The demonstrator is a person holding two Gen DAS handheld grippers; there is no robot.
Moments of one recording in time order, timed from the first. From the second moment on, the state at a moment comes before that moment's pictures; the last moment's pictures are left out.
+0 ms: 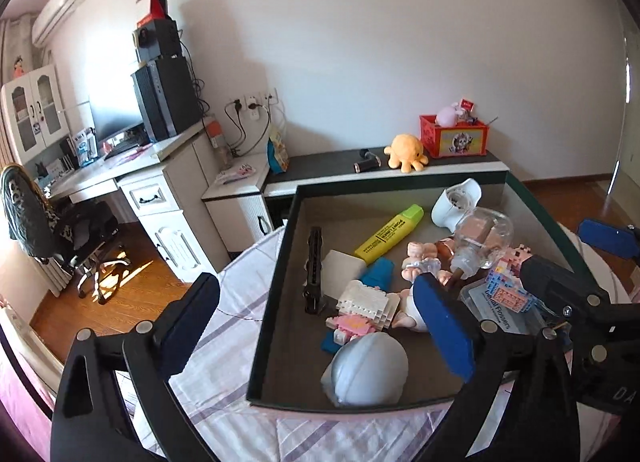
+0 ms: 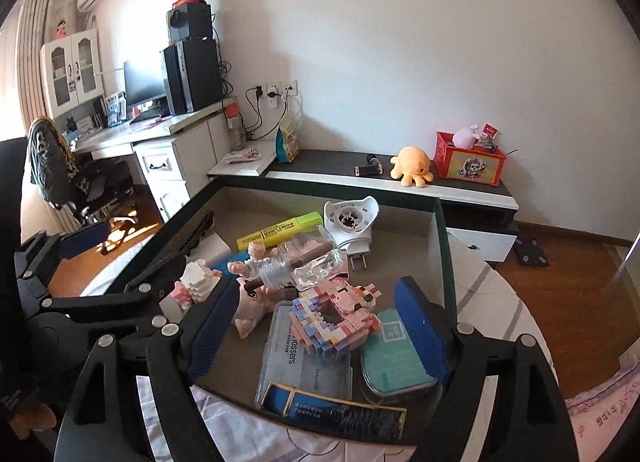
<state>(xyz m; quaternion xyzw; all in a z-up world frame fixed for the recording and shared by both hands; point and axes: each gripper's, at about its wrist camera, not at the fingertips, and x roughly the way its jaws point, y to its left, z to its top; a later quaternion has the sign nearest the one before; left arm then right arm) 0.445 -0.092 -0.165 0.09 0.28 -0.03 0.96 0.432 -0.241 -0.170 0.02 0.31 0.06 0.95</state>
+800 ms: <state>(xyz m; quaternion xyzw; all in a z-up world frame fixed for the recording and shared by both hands) 0.191 -0.015 -0.066 0.03 0.17 0.00 0.99 0.193 -0.182 -0.072 0.02 0.19 0.06 0.98</state>
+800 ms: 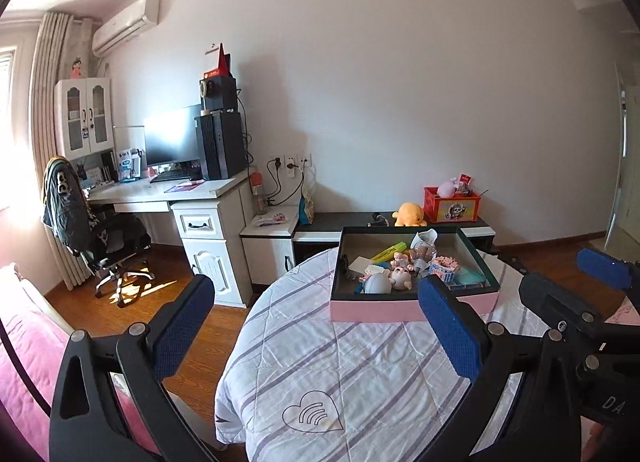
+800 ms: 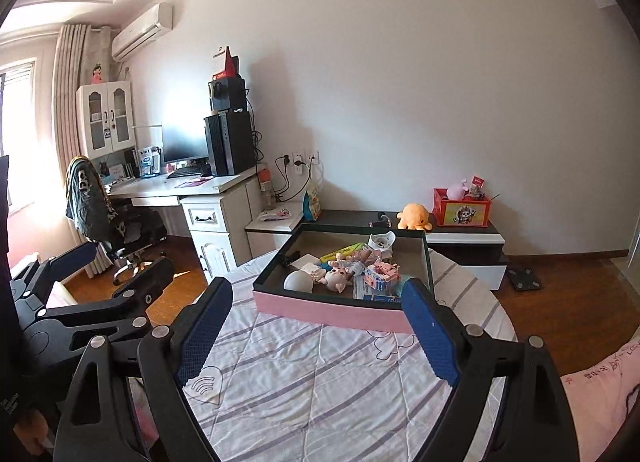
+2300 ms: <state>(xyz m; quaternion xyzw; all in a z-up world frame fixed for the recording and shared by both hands) 0.027 -0.005 0.010 0.02 0.06 -0.01 1.00 0.022 -0.168 0.008 -0.02 0.08 0.00 1.00</state>
